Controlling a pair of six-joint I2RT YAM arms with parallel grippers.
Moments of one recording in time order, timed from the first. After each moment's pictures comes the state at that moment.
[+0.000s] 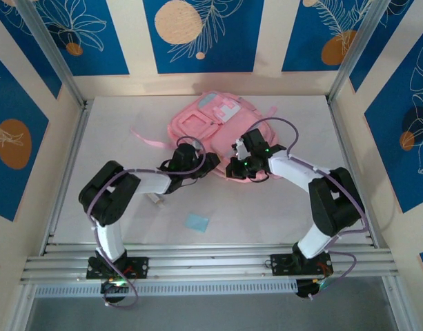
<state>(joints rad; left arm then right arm) -0.66 1.86 0.89 0.49 0.24 -1.13 0.46 1.62 1.03 -0.50 -0.44 0.45</state>
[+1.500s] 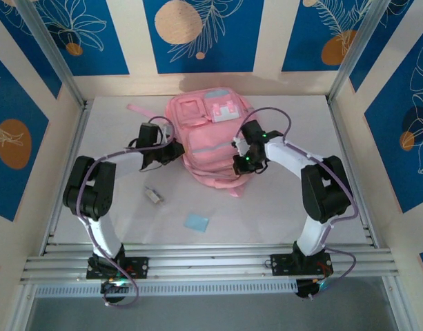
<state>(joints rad) -0.26 1.84 1.06 0.04 0.51 -0.72 0.43 1.78 1.24 -0.75 -0.30 0.13</state>
